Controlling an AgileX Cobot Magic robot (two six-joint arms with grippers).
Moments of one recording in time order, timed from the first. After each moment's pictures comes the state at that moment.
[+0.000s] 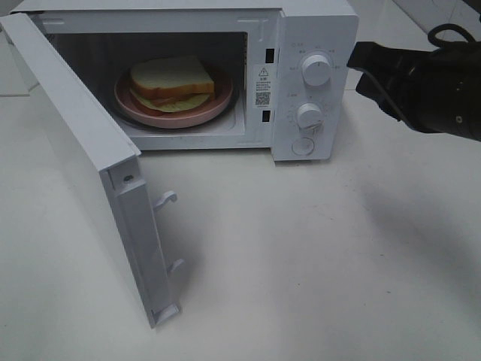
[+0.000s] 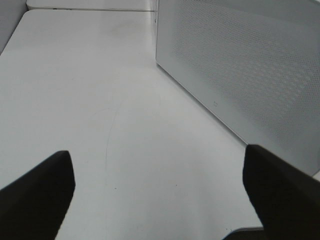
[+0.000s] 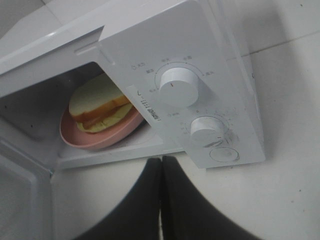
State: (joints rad) left arm 0.02 0.00 -0.49 -0.10 1.05 0.03; right arm 0.49 1.21 -0.54 0.55 -0.33 0.02
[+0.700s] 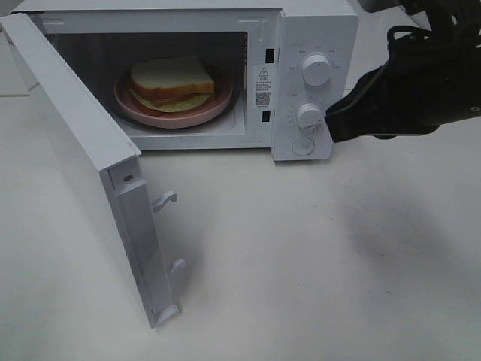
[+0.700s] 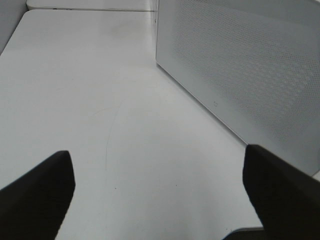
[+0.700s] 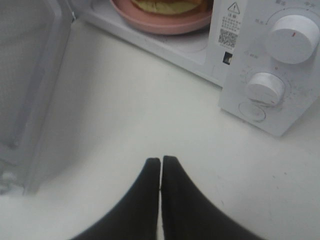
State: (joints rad) left arm 0.02 0.00 -0.49 -0.10 1.05 0.03; right arm 0.49 1.21 -0.79 0.26 0.34 -0.31
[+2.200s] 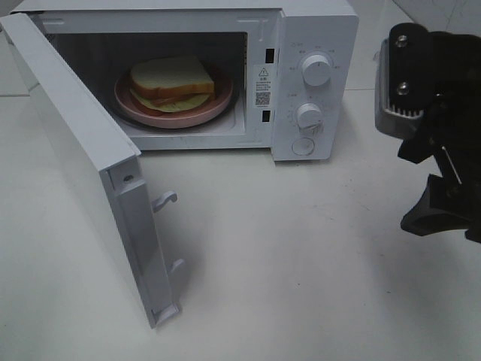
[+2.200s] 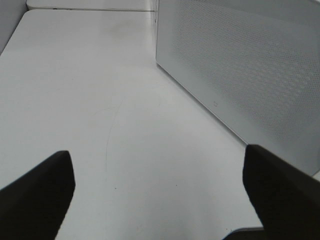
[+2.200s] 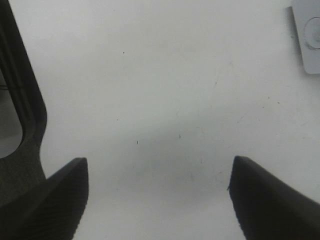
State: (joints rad) left arm 0.02 0.00 -0.49 -0.10 1.05 0.03; right arm 0.49 1.25 -0.93 0.01 0.94 -0.84
